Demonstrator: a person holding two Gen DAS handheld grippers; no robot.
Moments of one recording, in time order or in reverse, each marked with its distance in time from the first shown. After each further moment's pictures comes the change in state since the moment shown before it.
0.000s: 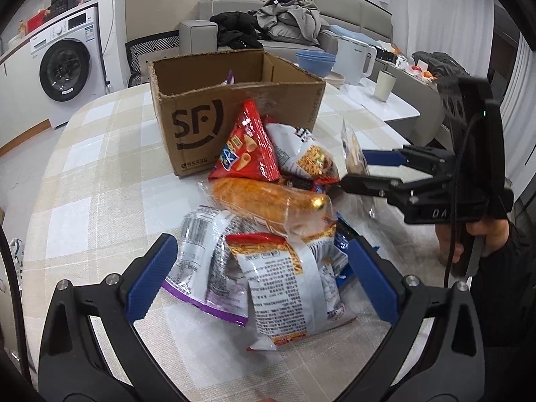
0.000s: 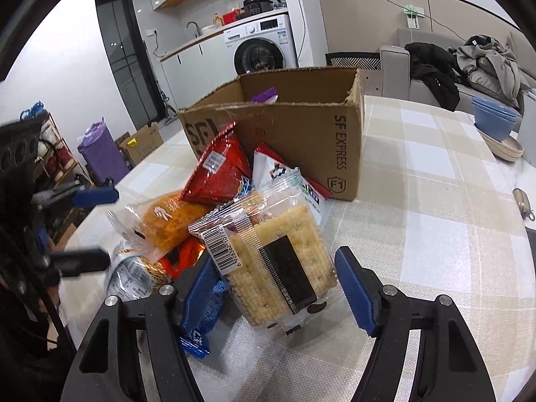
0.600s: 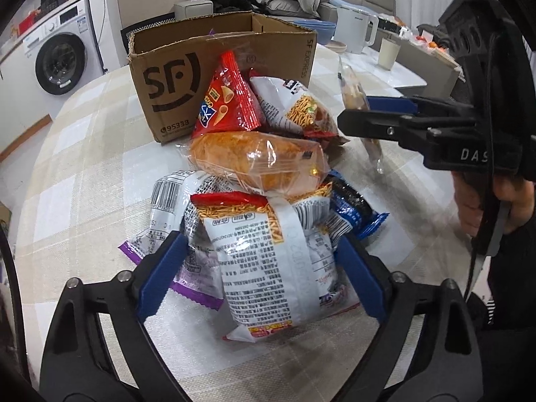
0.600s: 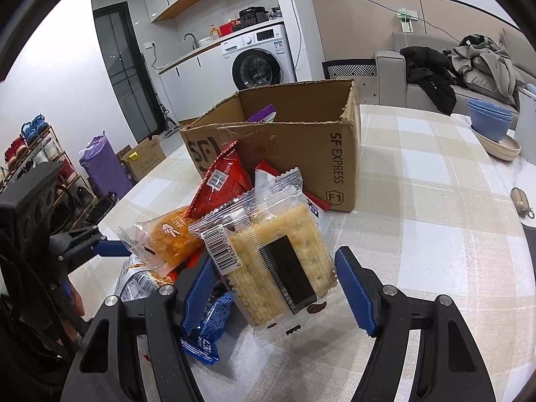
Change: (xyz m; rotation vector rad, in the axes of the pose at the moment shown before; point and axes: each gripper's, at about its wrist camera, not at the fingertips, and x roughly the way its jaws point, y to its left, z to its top) left arm 0.032 -0.021 -0.019 0.051 0.105 0.052; right arm -0.009 0.002 0.002 0.021 -0.033 0.003
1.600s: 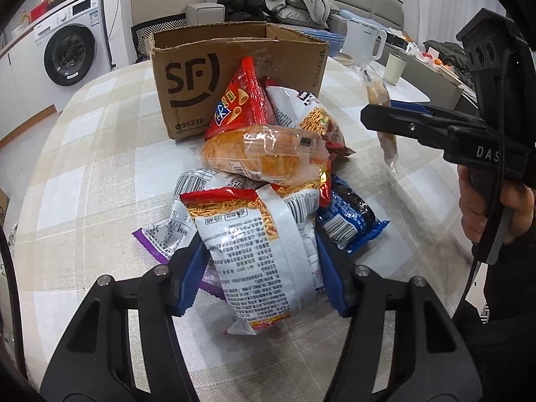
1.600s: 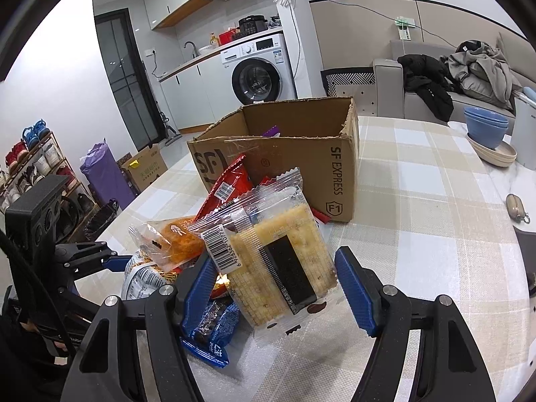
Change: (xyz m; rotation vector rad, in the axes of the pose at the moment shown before) left arm -0.012 0.016 -0.007 -0.079 -0.042 -0.025; right arm -0.018 0.002 0.005 0.012 -0.045 0.003
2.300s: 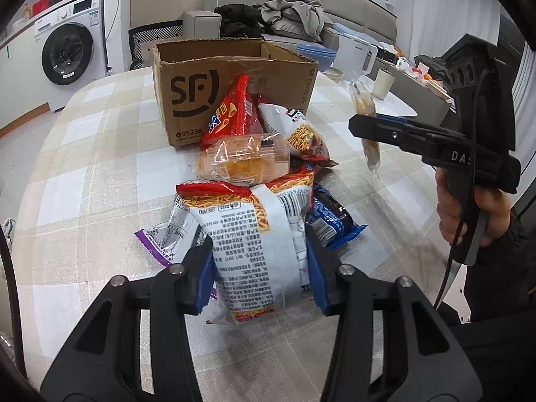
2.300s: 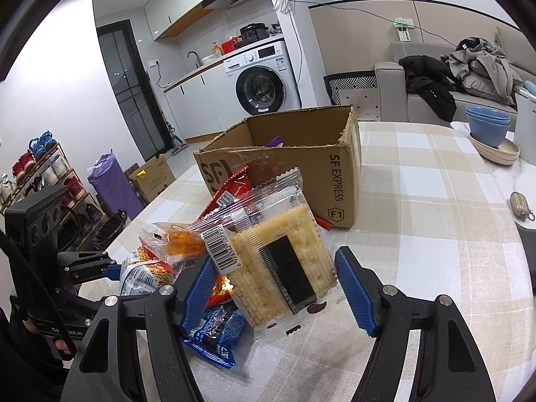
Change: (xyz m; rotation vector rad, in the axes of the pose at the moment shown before) left arm -0.030 0.001 -0.005 -0.025 -0.051 -0.061; right arm -0.008 -0.005 0.001 0.018 -0.029 0.034
